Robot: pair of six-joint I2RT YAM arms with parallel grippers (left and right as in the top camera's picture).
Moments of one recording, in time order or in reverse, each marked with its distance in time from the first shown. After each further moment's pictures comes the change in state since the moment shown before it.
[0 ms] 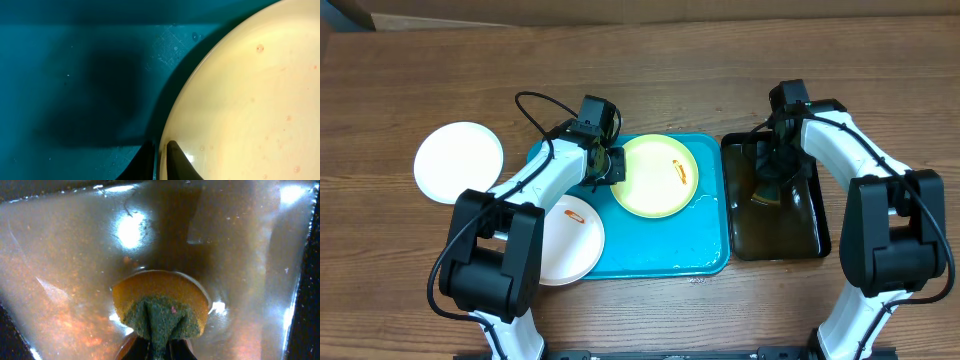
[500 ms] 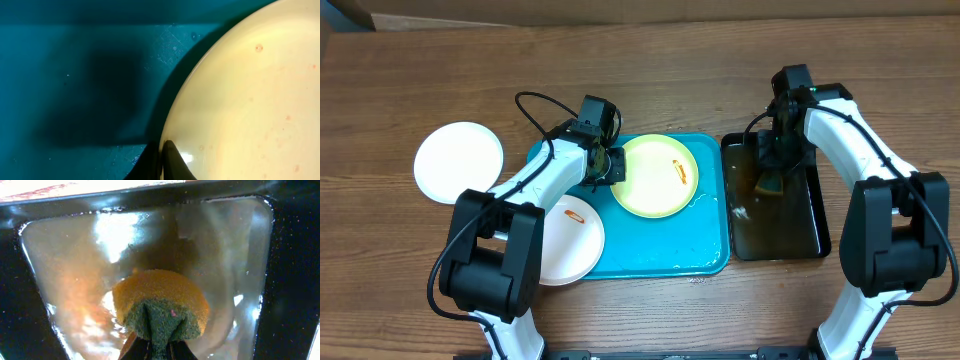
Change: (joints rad) left arm 0.000 0.000 0.000 -0.001 0.000 0.003; right arm 0.000 0.000 0.113 -0.107 0.001 -0.041
